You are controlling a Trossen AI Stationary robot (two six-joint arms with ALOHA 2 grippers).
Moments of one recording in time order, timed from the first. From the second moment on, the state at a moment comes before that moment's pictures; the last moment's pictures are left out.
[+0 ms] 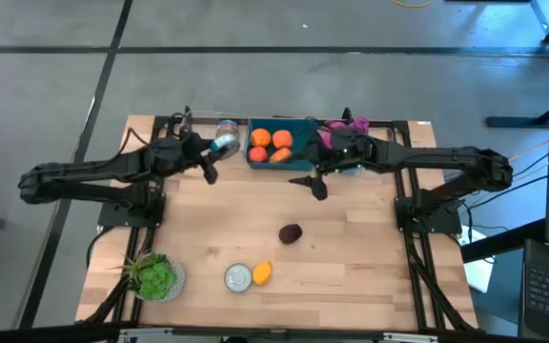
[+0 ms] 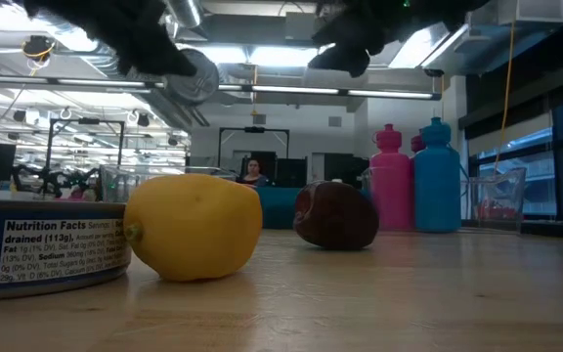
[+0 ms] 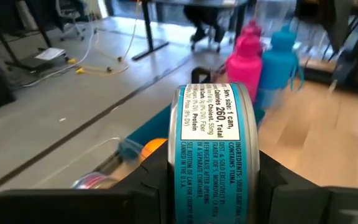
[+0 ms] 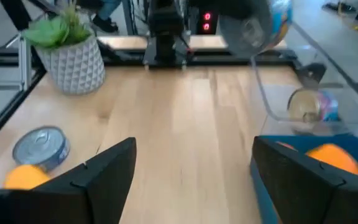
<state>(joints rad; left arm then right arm) 0.27 0.73 0.64 -0.16 -0.42 -0.09 -0.17 1.36 1.02 -0.08 -0.21 -0.07</state>
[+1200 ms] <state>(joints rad) 0.80 0.88 0.27 0.37 -0.27 -0.67 -0.13 1.36 0.59 0.46 -0.18 0.17</state>
